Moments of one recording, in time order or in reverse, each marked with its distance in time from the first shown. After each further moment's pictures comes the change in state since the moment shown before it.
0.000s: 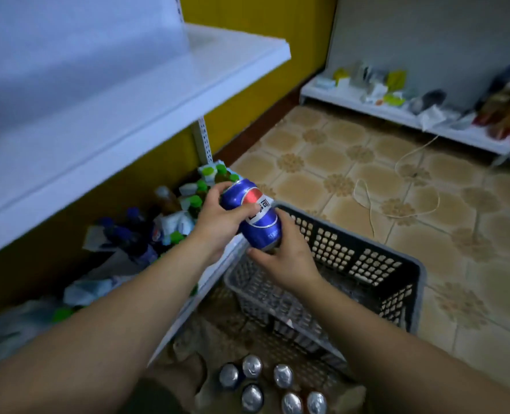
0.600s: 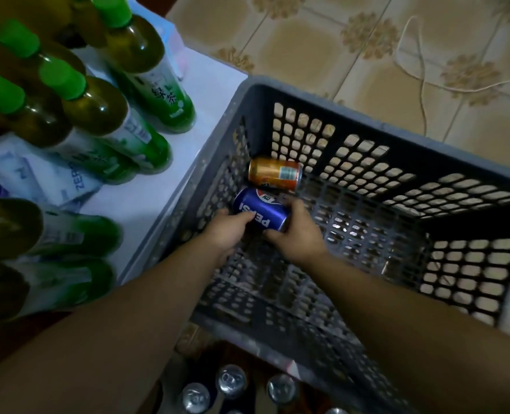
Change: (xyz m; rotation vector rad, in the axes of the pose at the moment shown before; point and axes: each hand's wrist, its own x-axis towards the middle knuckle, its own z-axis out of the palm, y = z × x) left_hand 0.208 -0.325 0.070 0.392 -0.060 -0.780; right_hand 0.112 0.360 0.123 -0.156 -0.173 0.581
